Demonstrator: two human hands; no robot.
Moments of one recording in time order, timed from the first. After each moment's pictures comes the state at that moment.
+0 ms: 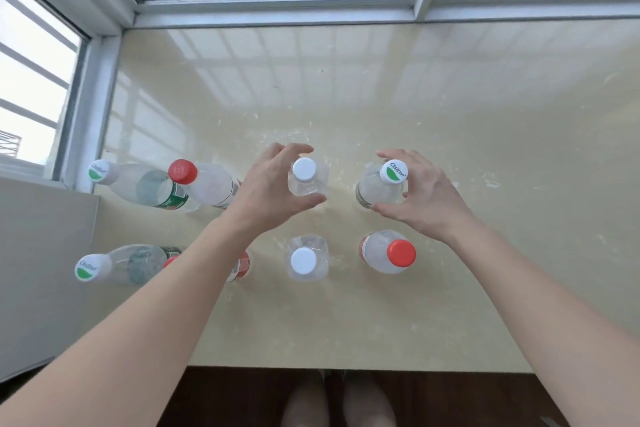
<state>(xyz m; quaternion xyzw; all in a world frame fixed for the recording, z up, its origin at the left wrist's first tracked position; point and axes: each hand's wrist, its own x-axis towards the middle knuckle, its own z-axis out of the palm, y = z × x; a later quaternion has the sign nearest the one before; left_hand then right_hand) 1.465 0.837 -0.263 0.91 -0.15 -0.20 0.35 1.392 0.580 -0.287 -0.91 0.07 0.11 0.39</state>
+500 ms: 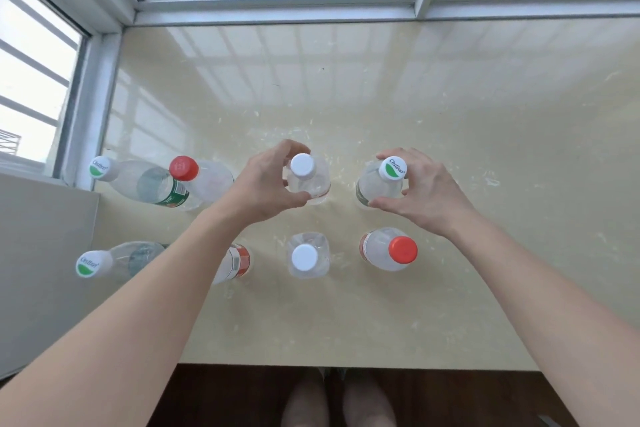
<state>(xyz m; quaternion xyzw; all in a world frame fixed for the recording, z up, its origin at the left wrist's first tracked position) 1.474 0.843 -0.260 0.88 -0.14 -0.25 0.37 1.395 0.580 -0.284 -0.92 0.06 0.10 0.38</state>
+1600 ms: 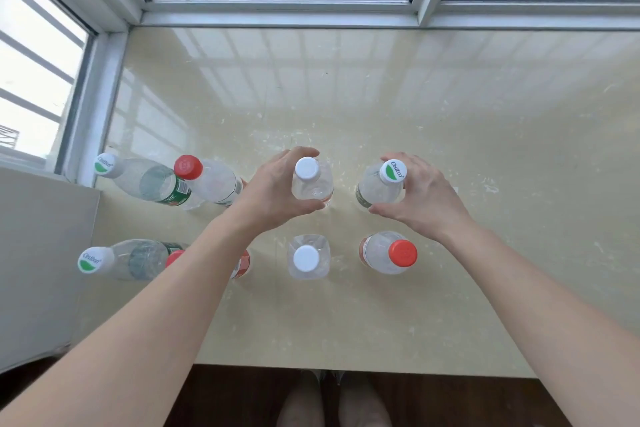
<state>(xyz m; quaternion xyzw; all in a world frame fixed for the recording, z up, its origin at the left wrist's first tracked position) 1.464 0.841 -0.270 0.88 -0.16 -0.23 0.37 1.395 0.588 -0.280 -0.93 0.09 0.12 0.32</state>
